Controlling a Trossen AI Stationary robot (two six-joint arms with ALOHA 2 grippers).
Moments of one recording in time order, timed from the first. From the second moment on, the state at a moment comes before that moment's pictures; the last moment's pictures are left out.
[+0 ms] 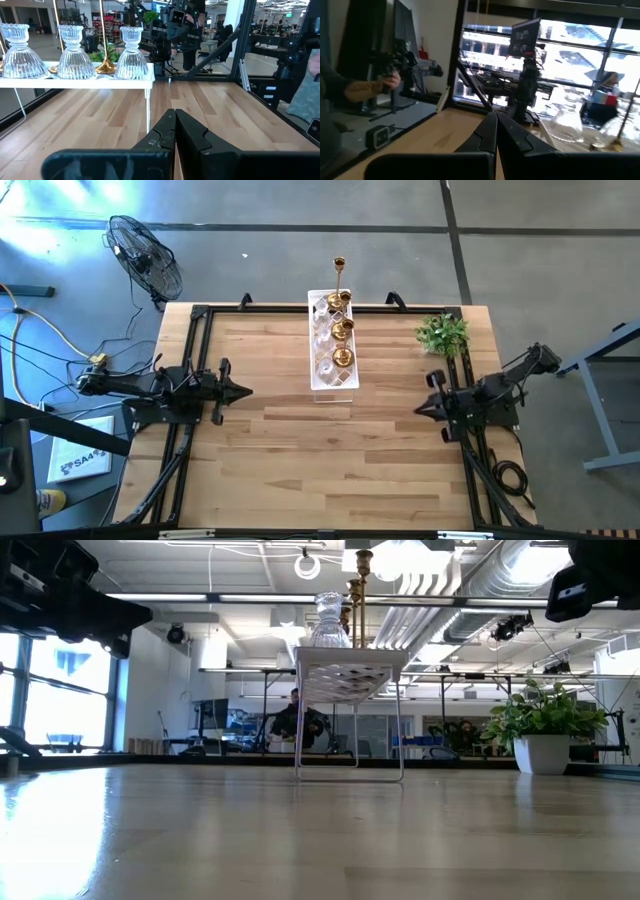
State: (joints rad) left arm -0.14 0.01 0.03 0.02 -0.14 -0.03; right arm 0.51 0.03 0.01 0.22 0.25 -0.20
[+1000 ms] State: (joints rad) left arm -0.14 0.01 0.03 0.02 -0.15 0.02; right arm 0.17 0.03 0.01 0.09 0.06 -0.13
